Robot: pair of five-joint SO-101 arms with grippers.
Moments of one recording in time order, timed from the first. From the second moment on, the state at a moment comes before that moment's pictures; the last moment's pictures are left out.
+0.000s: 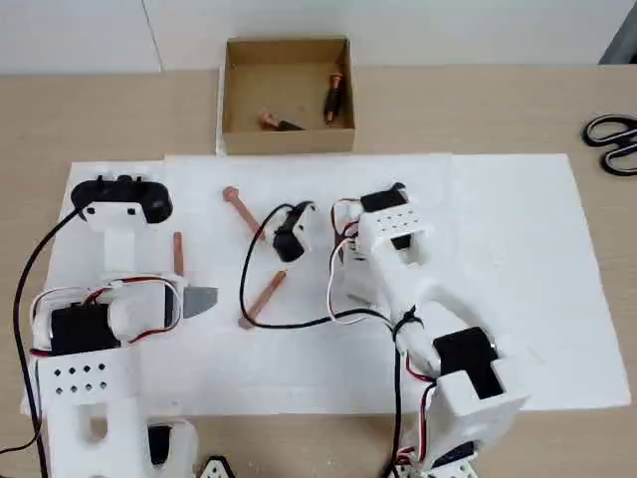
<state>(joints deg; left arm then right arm) -12.0 -49.9 43.2 84.2 -3.1 -20.3 11.3 14.4 74.0 49.9</state>
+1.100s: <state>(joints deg) -12.0 -49.9 43.2 84.2 -3.1 -7.8 20.9 1.1 81.0 27.3</state>
